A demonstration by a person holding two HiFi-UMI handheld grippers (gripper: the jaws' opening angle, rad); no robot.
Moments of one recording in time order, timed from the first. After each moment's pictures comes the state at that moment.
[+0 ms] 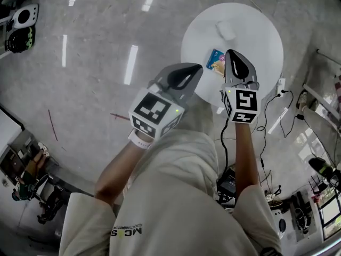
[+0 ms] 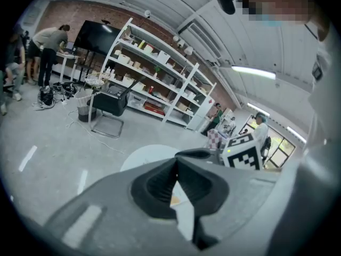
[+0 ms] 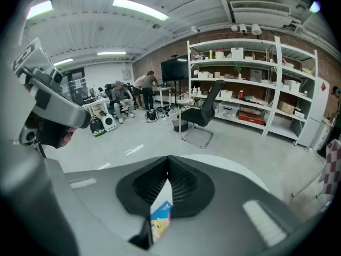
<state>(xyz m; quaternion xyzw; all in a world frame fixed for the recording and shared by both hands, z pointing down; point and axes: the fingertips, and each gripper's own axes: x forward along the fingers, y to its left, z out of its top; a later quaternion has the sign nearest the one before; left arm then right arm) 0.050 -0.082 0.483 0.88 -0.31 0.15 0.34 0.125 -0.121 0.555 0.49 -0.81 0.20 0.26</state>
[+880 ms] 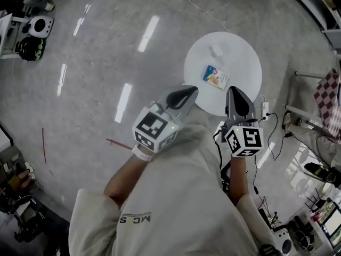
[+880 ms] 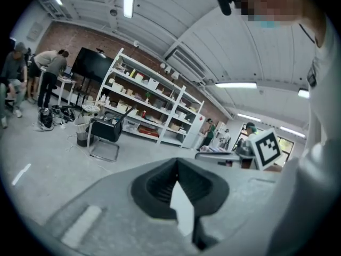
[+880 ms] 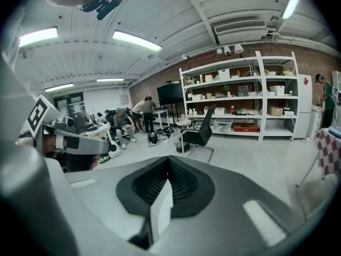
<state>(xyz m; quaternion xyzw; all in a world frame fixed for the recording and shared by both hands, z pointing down) -0.006 0.043 0.305 0.91 -0.32 0.07 0.26 0.098 0.030 0.329 0.53 -0.81 0.20 0.14</state>
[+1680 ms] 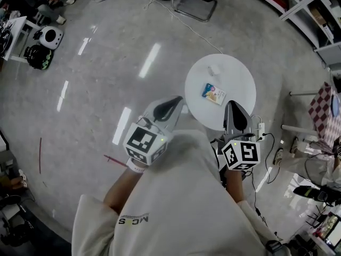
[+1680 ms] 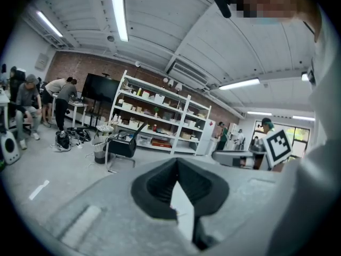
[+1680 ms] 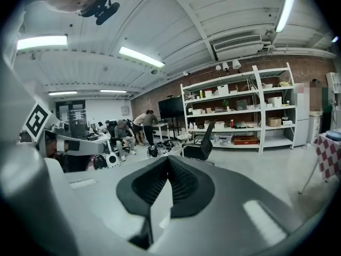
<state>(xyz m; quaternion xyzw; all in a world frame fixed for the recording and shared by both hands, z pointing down) -0.070 0.085 0.233 0.89 -0.40 0.05 0.19 0.076 0.077 0.251 0.54 -0.82 0.15 0.08</state>
